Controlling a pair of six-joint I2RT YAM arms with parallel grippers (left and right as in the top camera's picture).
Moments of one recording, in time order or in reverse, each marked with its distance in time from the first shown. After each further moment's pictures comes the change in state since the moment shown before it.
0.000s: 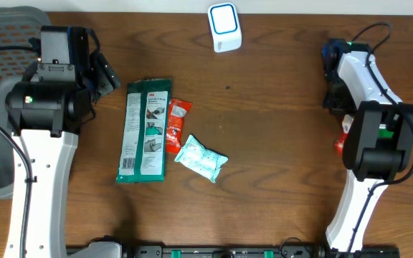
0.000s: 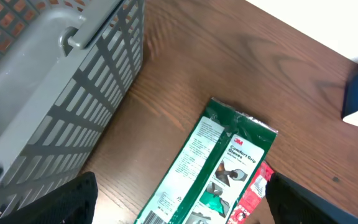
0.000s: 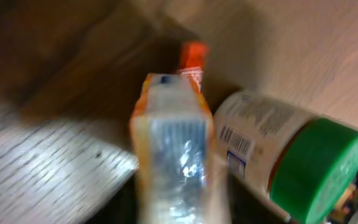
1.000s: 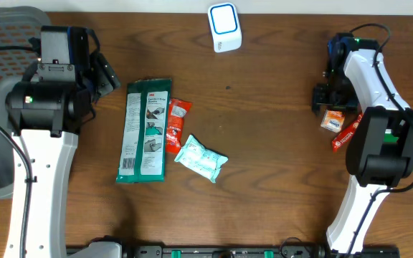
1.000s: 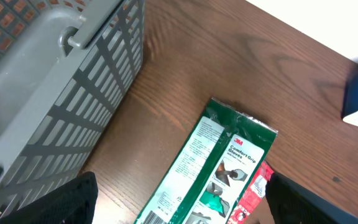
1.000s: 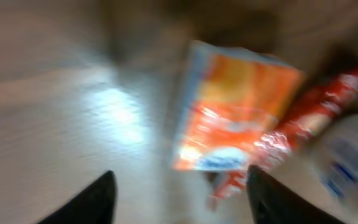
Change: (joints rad) left arm 0.000 0.000 0.000 0.000 0.000 0.000; right arm -0.003 -0.058 0.017 0.014 -0.417 -0.314
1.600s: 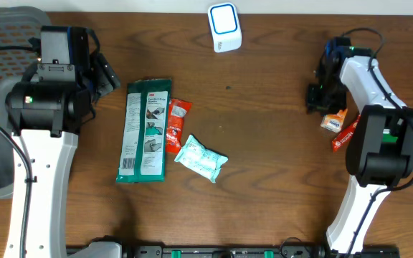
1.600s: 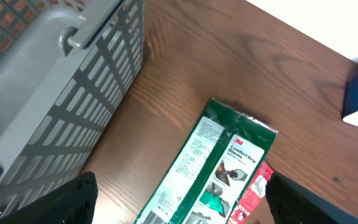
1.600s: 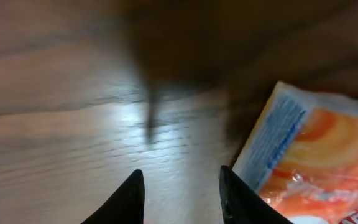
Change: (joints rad) left arm 0.000 0.000 0.000 0.000 0.000 0.000; right arm 0.000 -0.002 -0.116 0.184 -0.126 -0.020
